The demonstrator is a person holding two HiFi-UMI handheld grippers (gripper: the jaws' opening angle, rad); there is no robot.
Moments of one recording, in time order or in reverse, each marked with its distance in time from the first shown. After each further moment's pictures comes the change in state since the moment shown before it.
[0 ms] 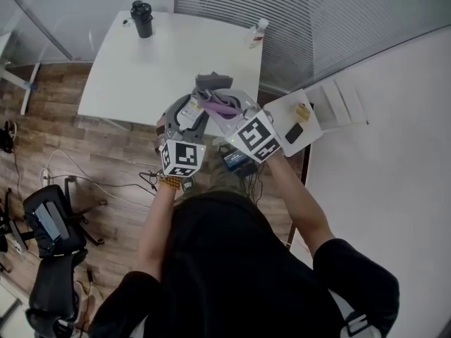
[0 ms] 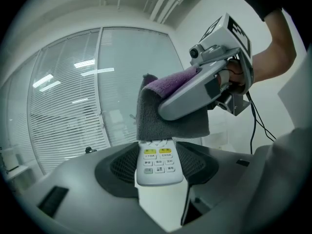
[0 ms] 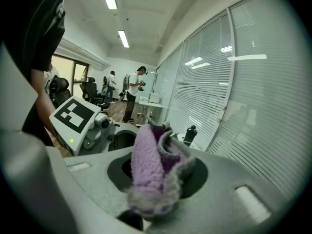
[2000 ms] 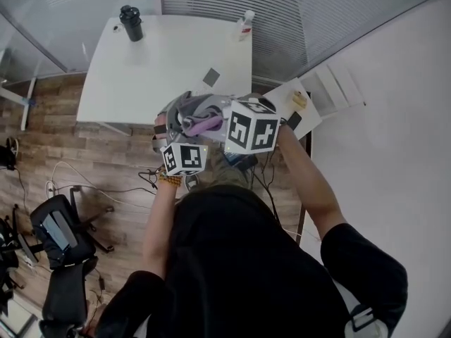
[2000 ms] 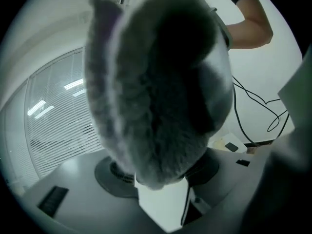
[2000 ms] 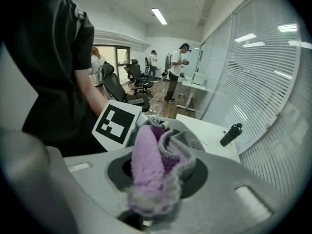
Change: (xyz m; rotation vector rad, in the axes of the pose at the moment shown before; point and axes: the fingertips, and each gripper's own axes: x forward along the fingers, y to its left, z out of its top) left arm -0.018 -0.022 0.023 0.240 -0.069 0.017; right arm -0.031 0.090 0.012 -0.253 0.278 0.499
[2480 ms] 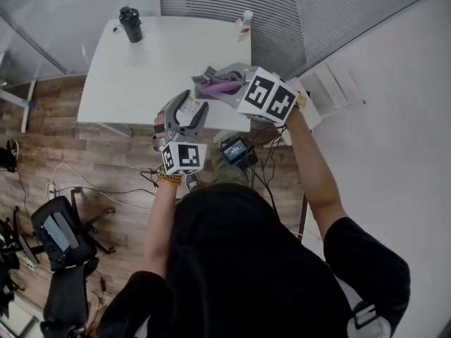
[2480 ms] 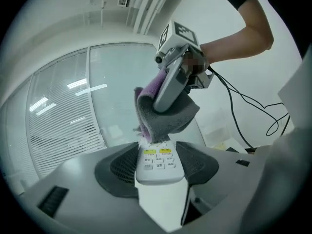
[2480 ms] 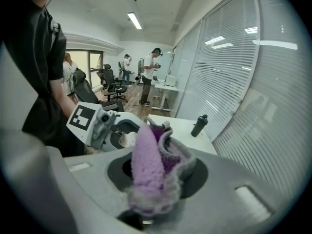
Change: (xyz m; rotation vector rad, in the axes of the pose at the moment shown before) left arm -0.002 0.007 0.006 -0.043 -0.035 0.009; right arm -0.045 -0.080 -0.035 0.202 -0.038 -0.245
